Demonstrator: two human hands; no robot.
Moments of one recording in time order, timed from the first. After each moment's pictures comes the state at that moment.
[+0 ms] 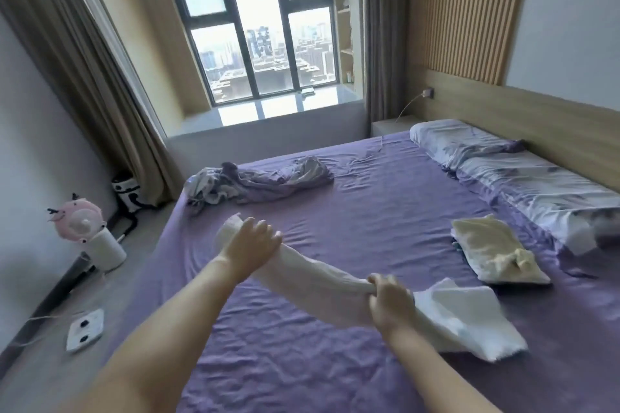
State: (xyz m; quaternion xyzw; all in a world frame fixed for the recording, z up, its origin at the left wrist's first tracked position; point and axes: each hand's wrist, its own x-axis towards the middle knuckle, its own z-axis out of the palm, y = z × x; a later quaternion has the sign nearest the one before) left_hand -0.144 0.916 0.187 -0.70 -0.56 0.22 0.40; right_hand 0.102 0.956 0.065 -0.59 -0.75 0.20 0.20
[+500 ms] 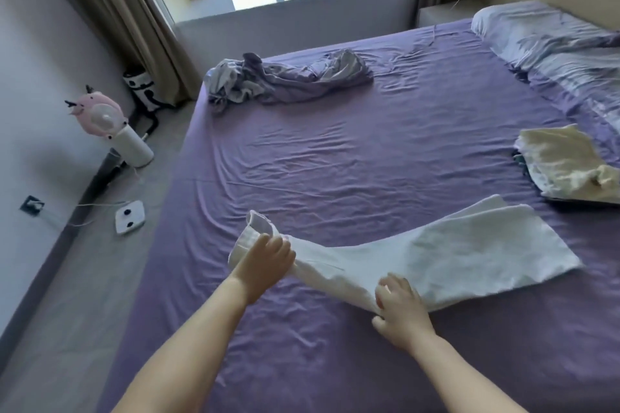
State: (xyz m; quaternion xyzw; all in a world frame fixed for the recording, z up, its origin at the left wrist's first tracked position) left_hand -0.220 0.786 0.011 -0.74 -0.56 0.30 0.21; right_hand 0.046 0.845 -0.083 -0.44 -0.87 0.20 -0.01
